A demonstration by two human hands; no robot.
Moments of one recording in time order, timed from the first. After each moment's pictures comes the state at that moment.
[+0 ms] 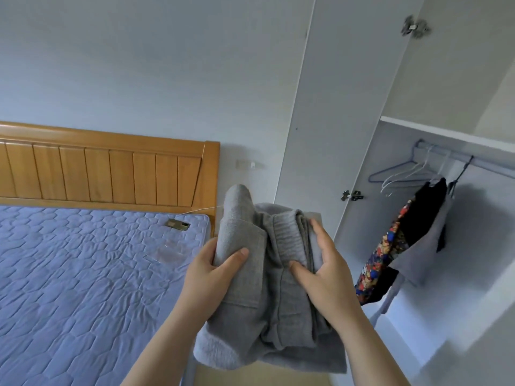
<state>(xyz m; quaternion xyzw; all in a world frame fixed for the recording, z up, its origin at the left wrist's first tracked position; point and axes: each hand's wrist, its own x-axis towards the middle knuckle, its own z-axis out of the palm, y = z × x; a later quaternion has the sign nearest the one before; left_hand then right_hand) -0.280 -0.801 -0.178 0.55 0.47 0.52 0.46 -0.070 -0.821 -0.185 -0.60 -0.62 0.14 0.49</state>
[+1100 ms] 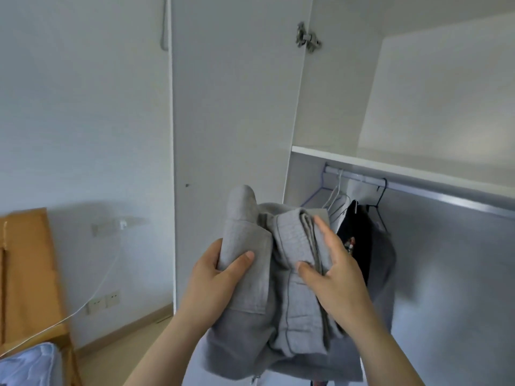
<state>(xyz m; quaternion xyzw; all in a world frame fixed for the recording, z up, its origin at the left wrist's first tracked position) -0.037 -0.384 -0.122 0.71 0.24 0.43 0.51 0.128 -0.520 -0.117 -0.72 -0.45 -0.04 0.52</state>
